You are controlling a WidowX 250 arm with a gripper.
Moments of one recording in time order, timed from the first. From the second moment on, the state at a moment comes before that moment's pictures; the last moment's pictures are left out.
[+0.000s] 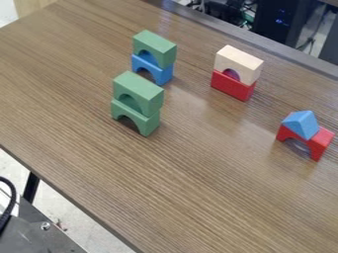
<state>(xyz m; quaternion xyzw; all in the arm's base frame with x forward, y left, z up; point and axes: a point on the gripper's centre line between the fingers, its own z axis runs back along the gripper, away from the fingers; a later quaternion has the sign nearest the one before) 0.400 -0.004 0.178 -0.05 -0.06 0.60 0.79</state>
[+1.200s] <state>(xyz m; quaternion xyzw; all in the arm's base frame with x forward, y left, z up) 0.408 0.049 0.144 0.01 -0.05 0.68 0.73</state>
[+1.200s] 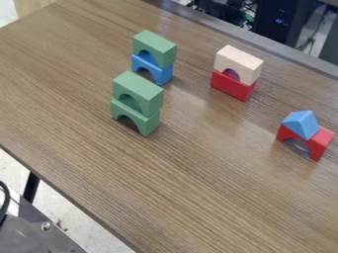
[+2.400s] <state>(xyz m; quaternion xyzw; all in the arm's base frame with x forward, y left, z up) 0.350 0.094 0.118 0.02 -0.05 0.67 0.74</state>
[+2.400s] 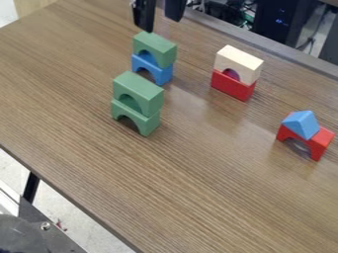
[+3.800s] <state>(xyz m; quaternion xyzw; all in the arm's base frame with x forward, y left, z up) 0.362 0.104 0.079 0.01 -0.10 0.69 0.71</state>
